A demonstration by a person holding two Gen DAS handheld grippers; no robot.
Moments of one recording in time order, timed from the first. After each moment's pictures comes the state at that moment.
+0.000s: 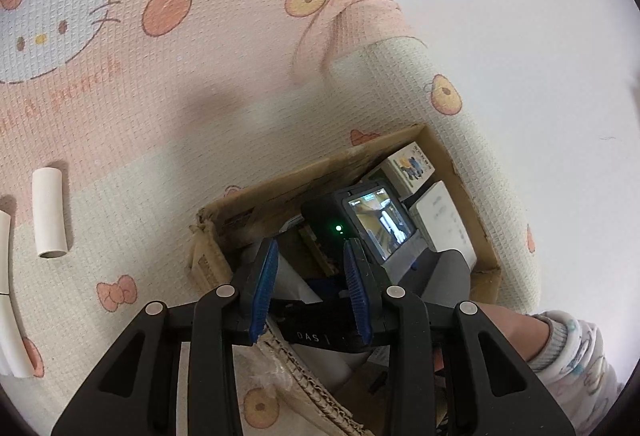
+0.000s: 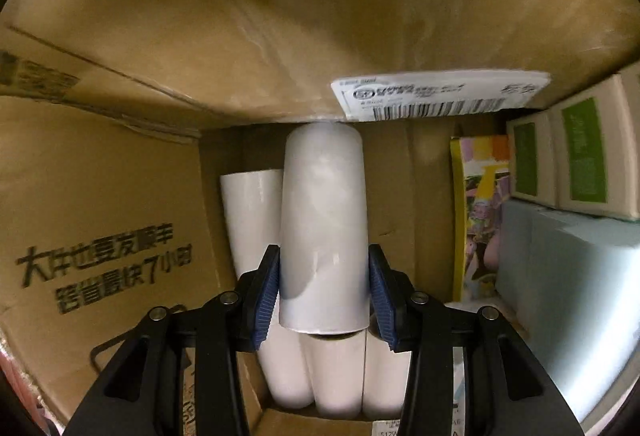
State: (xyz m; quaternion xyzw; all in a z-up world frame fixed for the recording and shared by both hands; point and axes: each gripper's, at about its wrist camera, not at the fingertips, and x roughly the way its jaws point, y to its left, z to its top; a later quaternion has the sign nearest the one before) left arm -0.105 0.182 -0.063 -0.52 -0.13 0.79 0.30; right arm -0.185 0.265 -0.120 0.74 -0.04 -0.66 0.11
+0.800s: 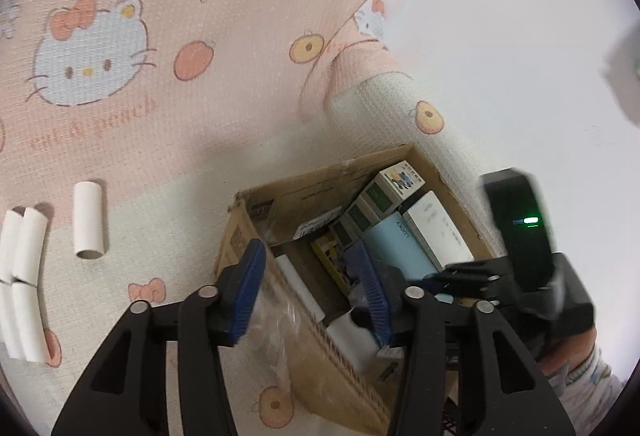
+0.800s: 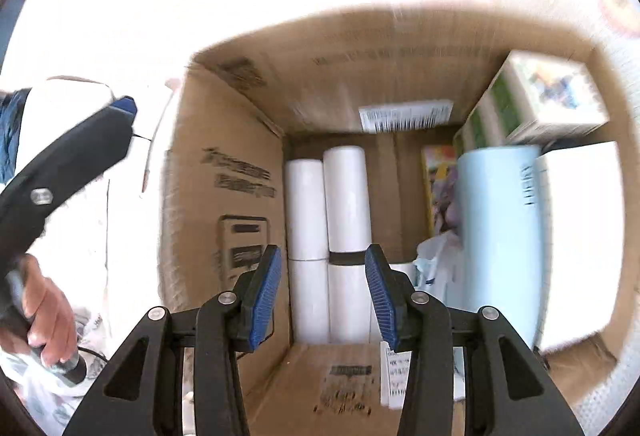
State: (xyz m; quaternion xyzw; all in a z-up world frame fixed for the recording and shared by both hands) left arm -0.048 0.140 -0.032 -0.44 -0.12 0.84 0.28; right arm -0.101 0.281 0.027 0.64 -0.02 -0.76 0.12
